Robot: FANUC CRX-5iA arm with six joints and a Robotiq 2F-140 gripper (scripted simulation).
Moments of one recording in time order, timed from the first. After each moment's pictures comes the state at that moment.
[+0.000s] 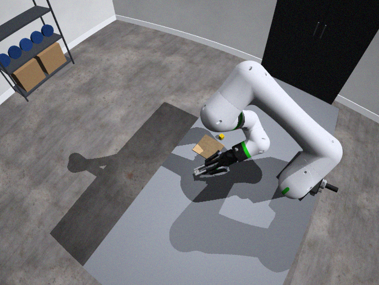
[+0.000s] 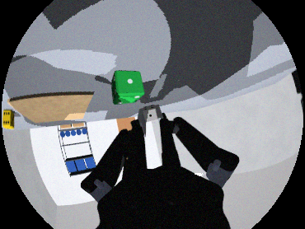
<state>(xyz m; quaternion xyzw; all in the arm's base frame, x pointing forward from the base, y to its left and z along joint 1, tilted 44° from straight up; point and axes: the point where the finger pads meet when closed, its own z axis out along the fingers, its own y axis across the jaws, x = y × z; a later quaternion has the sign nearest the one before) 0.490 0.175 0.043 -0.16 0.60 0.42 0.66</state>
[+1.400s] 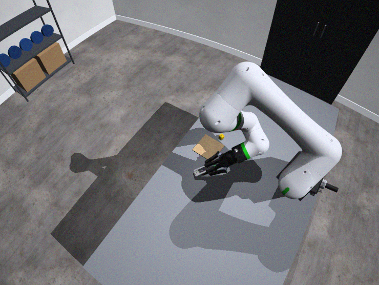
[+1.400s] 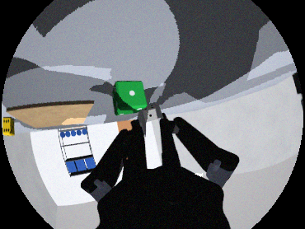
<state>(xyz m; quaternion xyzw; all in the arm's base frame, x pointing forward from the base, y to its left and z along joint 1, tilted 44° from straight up) 0.493 0.183 0.035 -0.16 0.60 0.42 0.66</state>
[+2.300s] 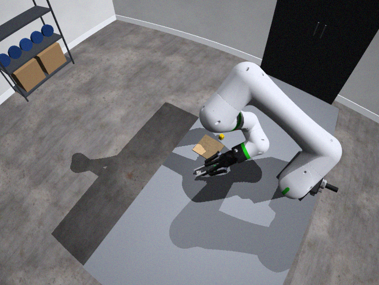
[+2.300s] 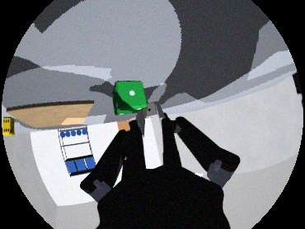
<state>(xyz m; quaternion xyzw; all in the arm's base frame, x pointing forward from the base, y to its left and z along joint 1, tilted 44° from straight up) 0.493 0.183 0.035 -0.16 0.60 0.42 0.66</state>
